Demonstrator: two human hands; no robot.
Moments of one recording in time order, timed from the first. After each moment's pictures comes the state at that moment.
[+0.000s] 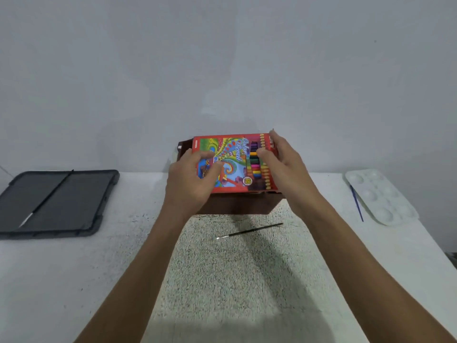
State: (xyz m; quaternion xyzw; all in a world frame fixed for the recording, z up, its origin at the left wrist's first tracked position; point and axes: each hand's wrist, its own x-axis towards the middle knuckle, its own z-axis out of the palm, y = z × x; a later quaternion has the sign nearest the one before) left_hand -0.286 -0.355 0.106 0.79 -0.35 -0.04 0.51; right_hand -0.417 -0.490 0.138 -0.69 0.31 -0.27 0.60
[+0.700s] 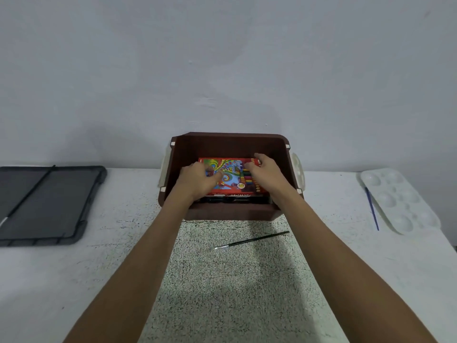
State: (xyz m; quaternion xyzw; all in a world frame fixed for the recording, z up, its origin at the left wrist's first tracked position) left_hand -0.199 -0.437 0.020 0.87 -0.34 -0.24 0.28; right_hand -0.330 -0.573 0.033 -0.74 0.42 -0.10 0.52
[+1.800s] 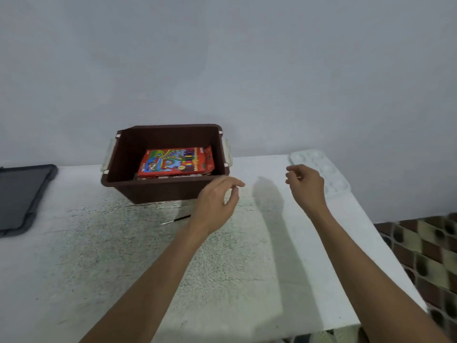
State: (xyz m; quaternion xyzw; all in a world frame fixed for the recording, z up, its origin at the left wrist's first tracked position) left_hand -0.410 -0.452 0.015 0.67 -0.57 -0.03 0.47; right_hand -0.576 -0.616 0.040 -0.74 0.49 -0.31 0.35
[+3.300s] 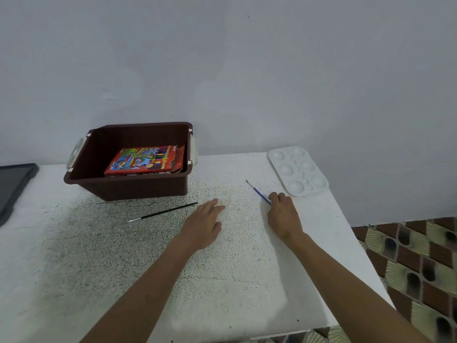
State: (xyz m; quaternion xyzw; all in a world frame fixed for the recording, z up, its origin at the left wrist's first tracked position) left_hand -0.469 -0.484 -0.063 0.80 -0.57 -0.15 0.13; right_hand -0.648 -0.653 -0.062 -0.91 0.39 -0.14 0.09
